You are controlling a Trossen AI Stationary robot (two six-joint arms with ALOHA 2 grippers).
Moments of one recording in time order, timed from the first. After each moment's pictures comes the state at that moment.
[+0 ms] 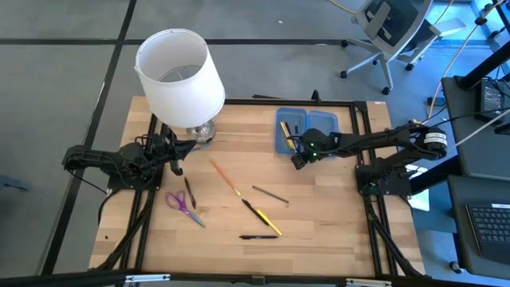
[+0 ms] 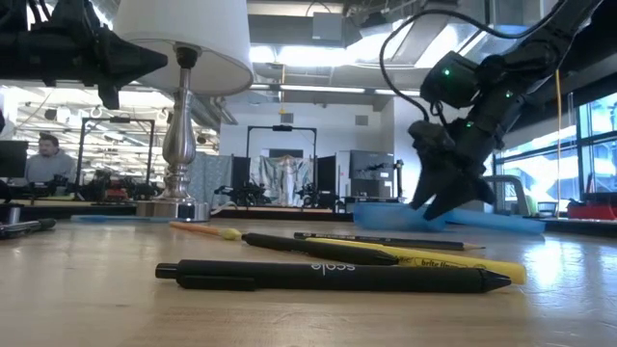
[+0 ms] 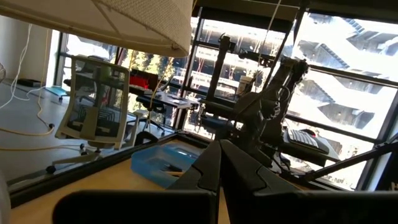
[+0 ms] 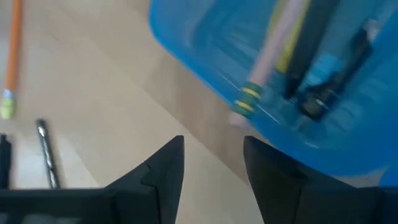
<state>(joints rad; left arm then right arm) -0.09 0.01 0.01 0.23 -0.50 -0.18 -0.30 1.42 0.52 0.00 -0.08 0.70</state>
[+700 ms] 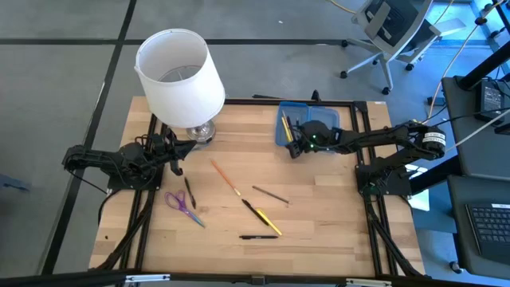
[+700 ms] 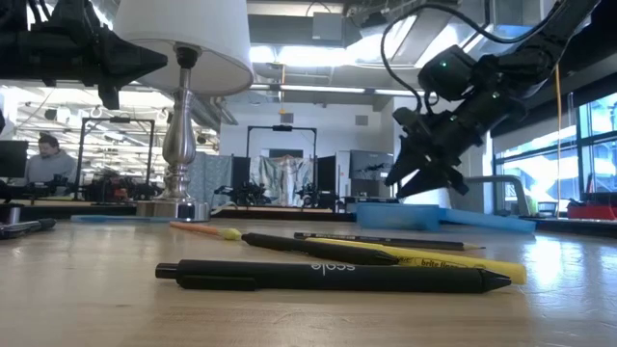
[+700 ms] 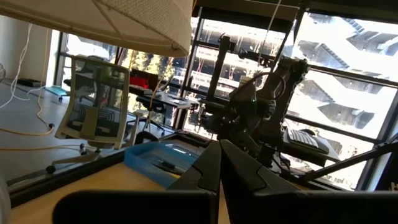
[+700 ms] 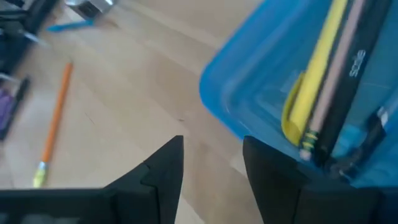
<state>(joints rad) -0.09 0.01 0.01 0.23 -0.50 -0.18 -0.38 1.43 0.52 0.21 -0.04 0.67</state>
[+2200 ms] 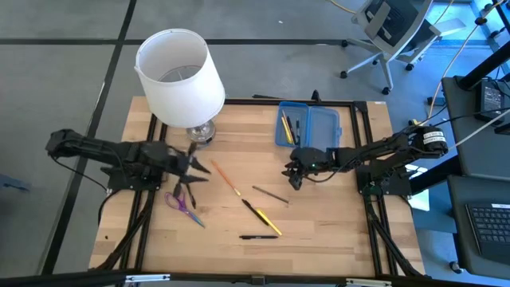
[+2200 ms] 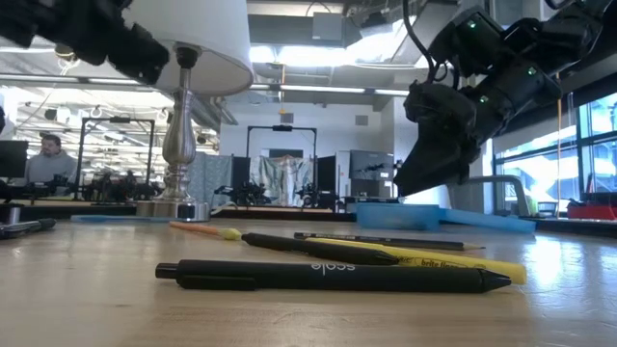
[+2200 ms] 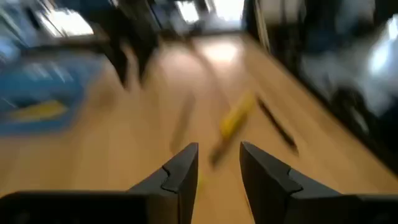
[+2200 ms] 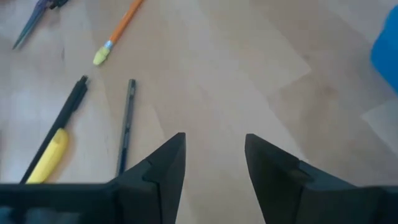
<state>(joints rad) -0.13 0.64 0.40 -0.15 0.09 0.04 -0.02 1.42 0.53 0.18 0.08 0.50</state>
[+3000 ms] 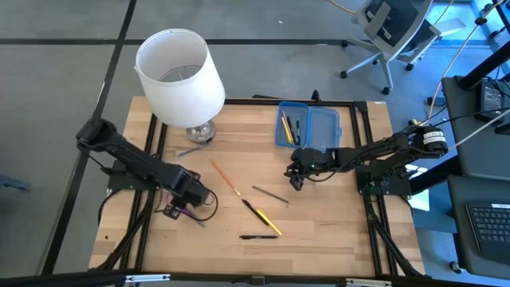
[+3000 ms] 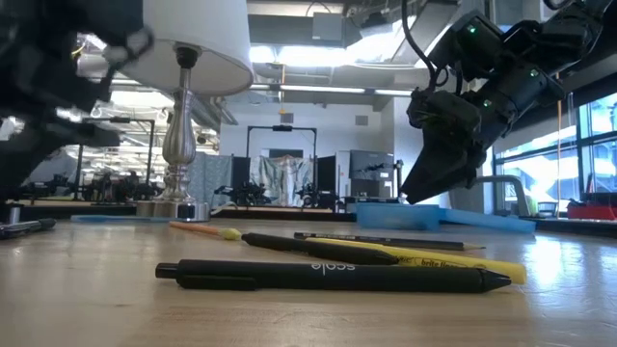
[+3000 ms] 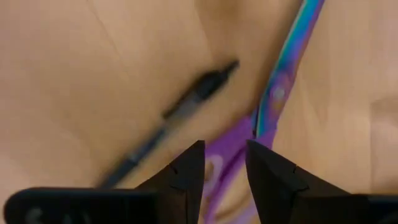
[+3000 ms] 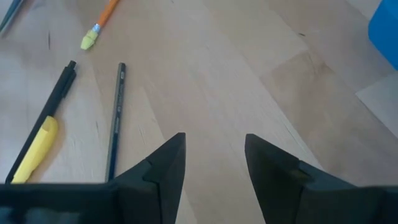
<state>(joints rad) -0.40 1.41 0.73 -0.91 0.13 -0.08 -0.02 1.42 0.53 0.12 0.08 0.52</state>
